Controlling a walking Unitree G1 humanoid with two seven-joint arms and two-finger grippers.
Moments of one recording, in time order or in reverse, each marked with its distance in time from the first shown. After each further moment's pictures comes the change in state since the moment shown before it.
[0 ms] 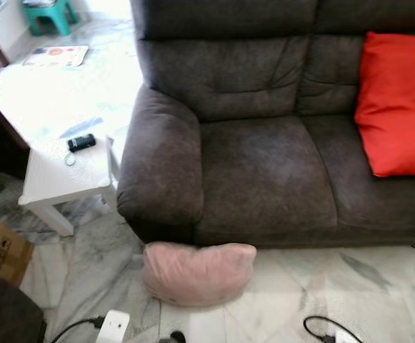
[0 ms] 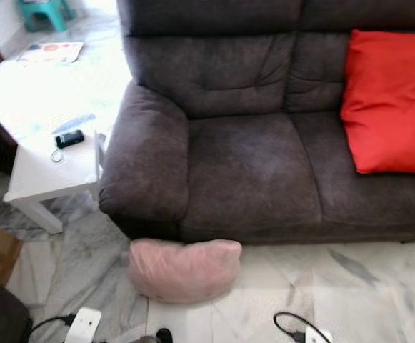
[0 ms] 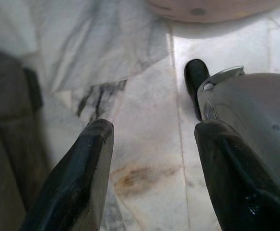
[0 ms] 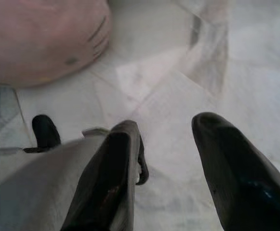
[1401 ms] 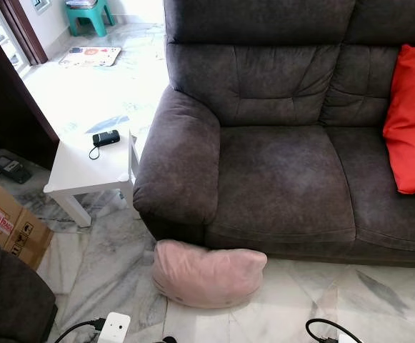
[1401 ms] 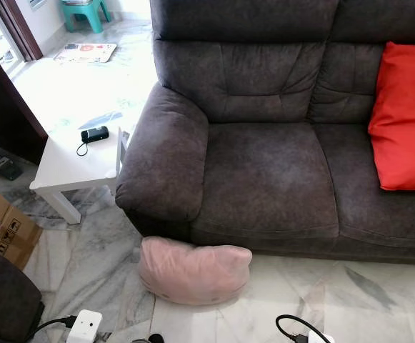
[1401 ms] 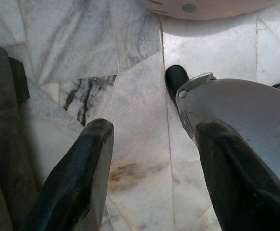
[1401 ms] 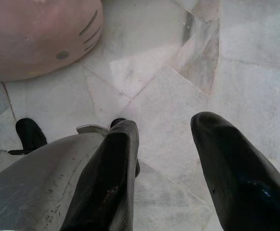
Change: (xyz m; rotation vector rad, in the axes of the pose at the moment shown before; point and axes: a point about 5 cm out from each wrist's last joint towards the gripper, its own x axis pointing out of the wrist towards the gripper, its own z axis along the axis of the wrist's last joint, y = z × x) left arm 0.000 -0.002 -0.001 -0.024 0.000 -0.006; right arm -0.001 -0.002 -0.005 0.003 0.014 -0.006
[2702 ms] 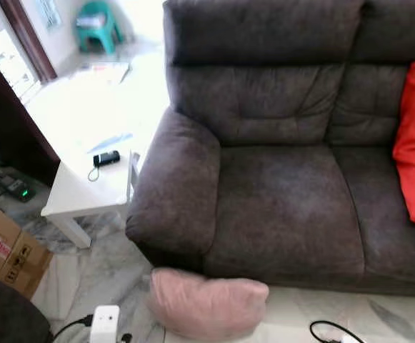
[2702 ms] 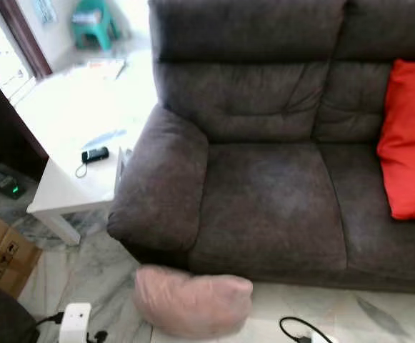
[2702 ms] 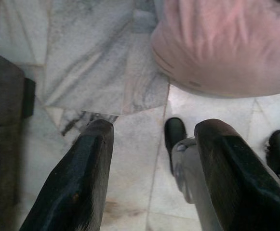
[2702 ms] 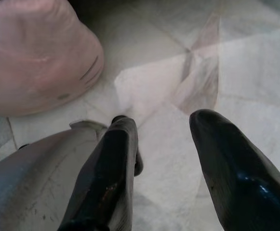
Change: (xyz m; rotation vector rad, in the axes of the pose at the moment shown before) left arm 0.001 0.008 0.011 -0.200 -0.053 0.084; right arm -0.002 -0.007 0.000 -0.009 -0.007 -0.011
